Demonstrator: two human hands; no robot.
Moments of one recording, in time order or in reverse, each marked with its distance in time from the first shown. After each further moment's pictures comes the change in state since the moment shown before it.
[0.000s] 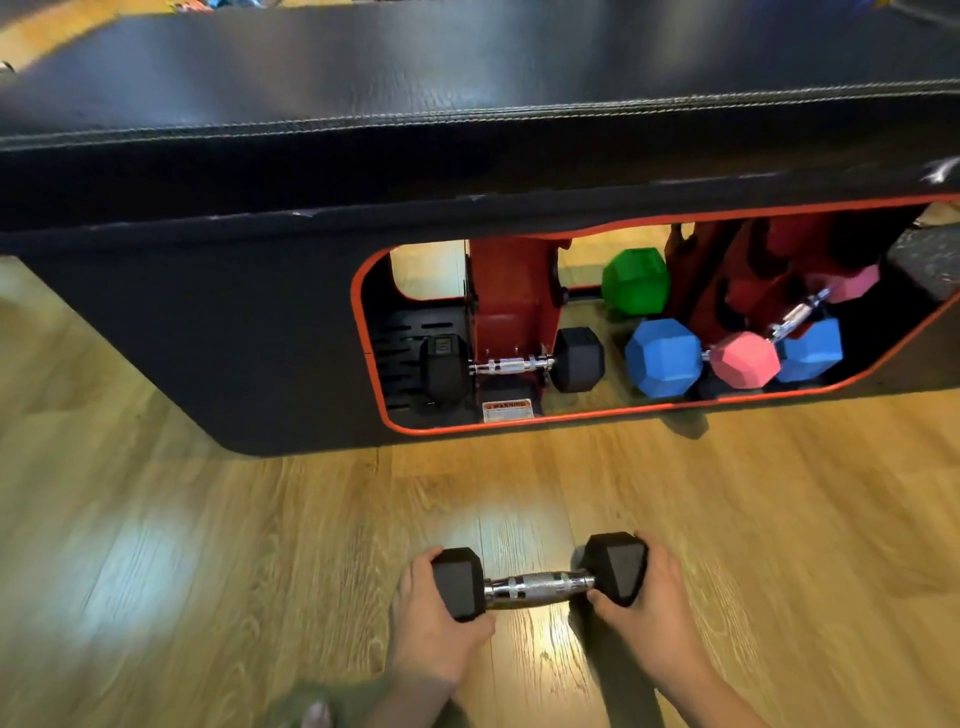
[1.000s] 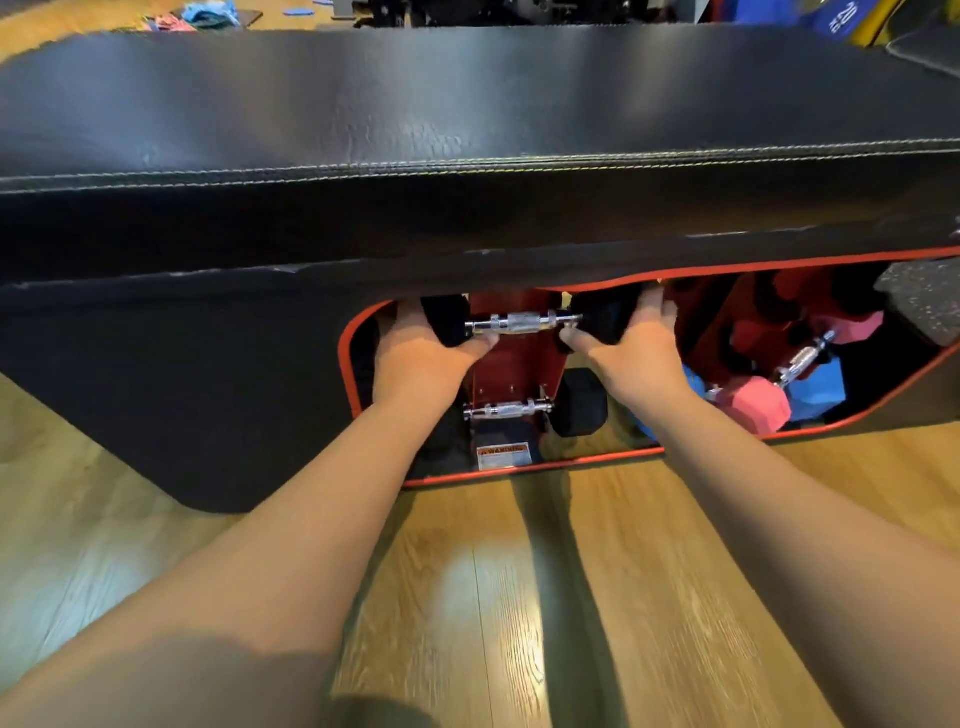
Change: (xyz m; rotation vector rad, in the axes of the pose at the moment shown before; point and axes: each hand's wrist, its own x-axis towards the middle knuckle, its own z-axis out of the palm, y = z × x) left_hand 0.139 0.275 -0.109 0.156 0.228 0.247; right_hand 0.164 -0.243 -0.083 -0.070 0.313 -0.210
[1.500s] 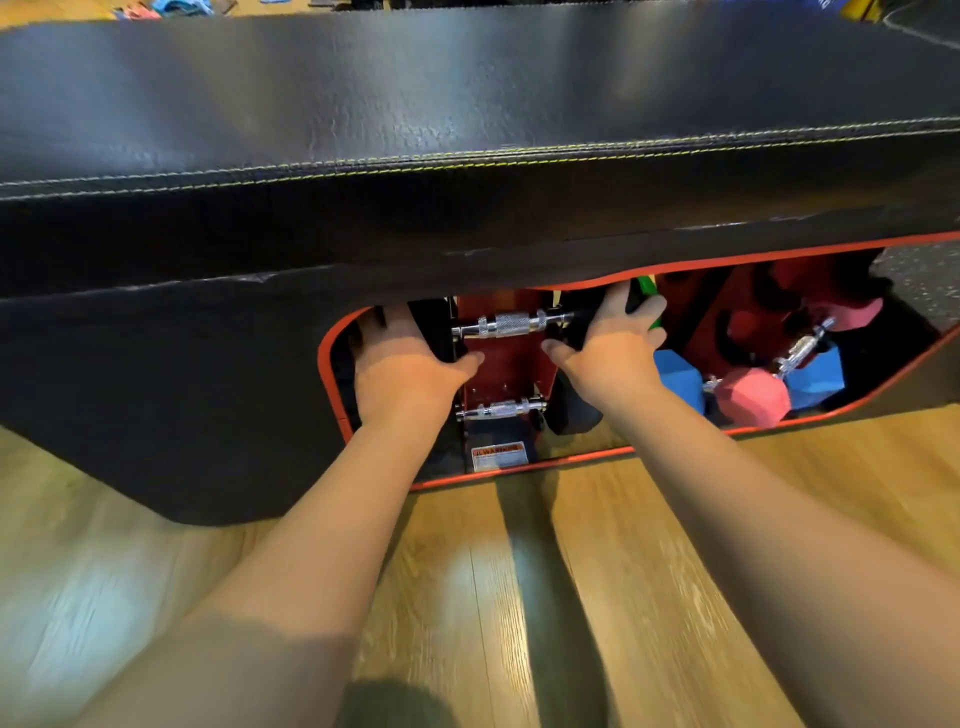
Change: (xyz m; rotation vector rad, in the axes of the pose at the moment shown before) left_hand 0.013 -0.006 0.014 0.404 -0.010 -0.009; right_hand 0.009 -0.013 0.024 -0.258 0.014 0.128
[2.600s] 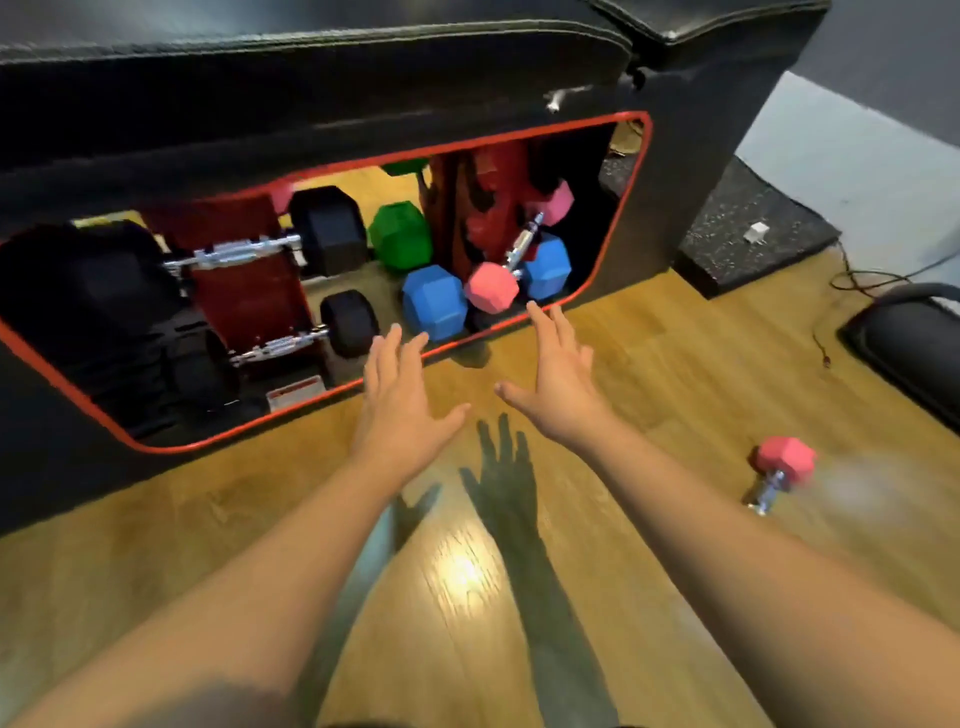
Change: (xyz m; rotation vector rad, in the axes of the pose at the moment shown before) left_hand -0.193 0.088 0.131 -0.264 -0.181 0.623; right_hand -0.115 0.244 -0.090 0.015 -0.063 -0.061
